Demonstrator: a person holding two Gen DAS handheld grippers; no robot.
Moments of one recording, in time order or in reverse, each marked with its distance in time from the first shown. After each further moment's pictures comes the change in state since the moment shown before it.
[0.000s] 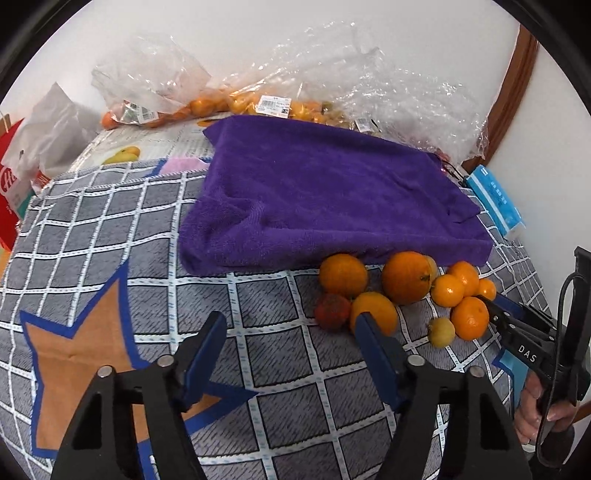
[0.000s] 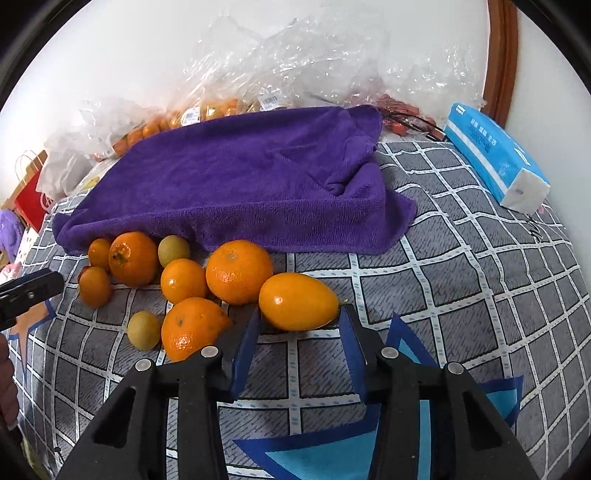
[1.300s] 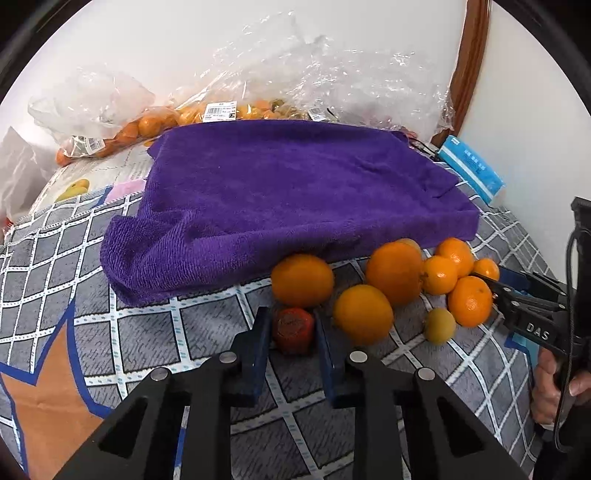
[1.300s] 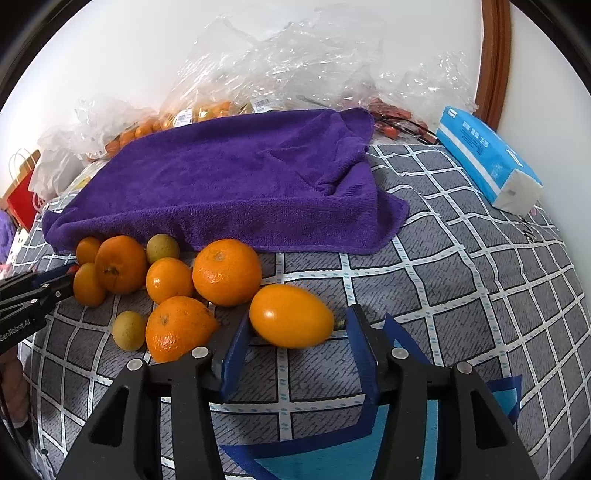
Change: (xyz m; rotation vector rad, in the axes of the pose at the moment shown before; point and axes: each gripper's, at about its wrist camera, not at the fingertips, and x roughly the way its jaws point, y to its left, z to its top) left arm 0.023 -0.025 -0.002 0.165 -0.044 -0.048; right arm 0.004 -0.002 -0.003 0.007 -0.019 -0.032
